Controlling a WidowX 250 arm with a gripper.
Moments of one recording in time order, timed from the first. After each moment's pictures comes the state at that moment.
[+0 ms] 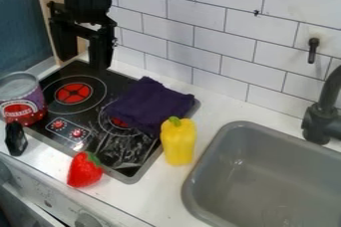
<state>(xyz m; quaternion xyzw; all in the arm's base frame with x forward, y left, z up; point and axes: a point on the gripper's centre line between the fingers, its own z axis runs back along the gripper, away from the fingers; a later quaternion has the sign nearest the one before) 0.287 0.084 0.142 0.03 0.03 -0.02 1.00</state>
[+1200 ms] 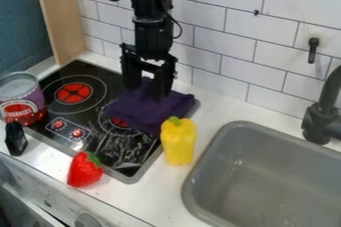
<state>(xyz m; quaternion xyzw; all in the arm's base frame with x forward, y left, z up) 0.349 0.035 0.073 -0.03 0.07 -0.07 0.99</state>
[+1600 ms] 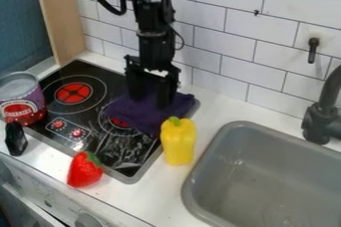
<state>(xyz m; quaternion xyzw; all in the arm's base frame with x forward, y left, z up) 0.358 0.034 0.050 -0.04 0.07 -0.07 0.99</state>
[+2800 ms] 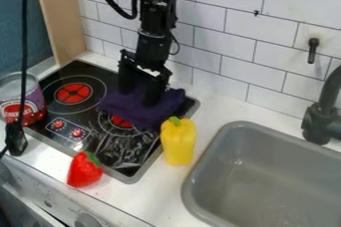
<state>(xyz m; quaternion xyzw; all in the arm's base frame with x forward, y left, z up) 0.361 0.112 0.040 0.06 0.13 -0.02 0.99</state>
